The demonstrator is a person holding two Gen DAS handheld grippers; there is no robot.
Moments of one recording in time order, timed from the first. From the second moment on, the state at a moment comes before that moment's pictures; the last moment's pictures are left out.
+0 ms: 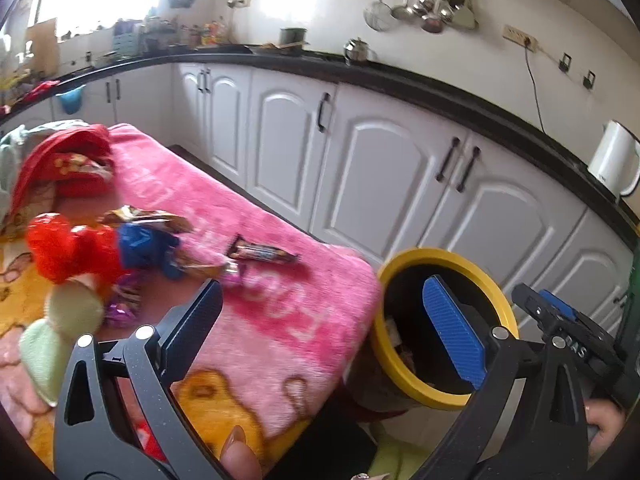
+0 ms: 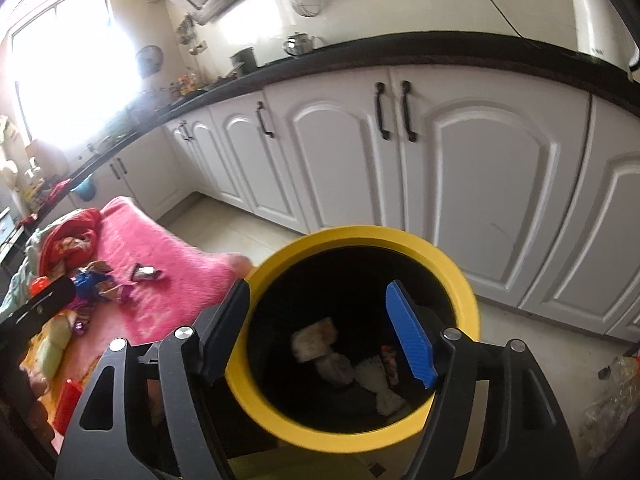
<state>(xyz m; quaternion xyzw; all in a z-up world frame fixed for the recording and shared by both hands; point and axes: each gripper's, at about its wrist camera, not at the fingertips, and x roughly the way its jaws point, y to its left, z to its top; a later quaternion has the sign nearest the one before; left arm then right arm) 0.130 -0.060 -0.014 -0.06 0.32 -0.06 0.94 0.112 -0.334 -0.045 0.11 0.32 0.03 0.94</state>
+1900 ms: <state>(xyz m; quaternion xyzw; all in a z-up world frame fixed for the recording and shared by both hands) 0.153 0.157 -0.033 -0.10 0.35 0.07 0.93 0.067 -0.026 -0.098 -0.01 0.51 0.27 0.82</state>
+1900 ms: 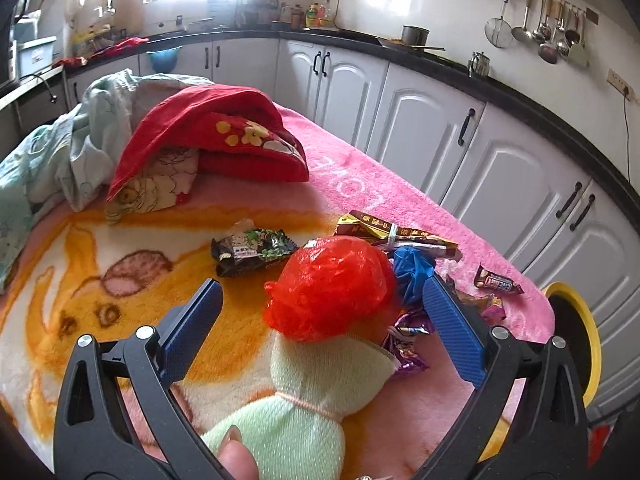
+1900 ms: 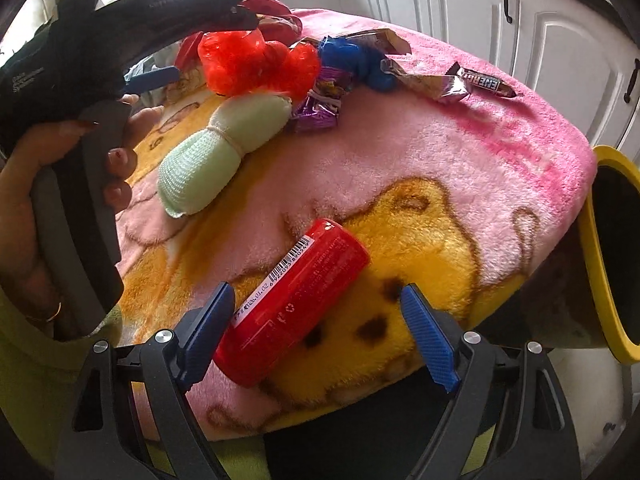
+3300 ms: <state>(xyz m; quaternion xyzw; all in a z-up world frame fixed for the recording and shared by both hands) 0.103 0.126 0.009 -0.11 0.30 0.01 0.95 0.097 -0.094 -0.060 0.07 0.40 0.26 0.88</state>
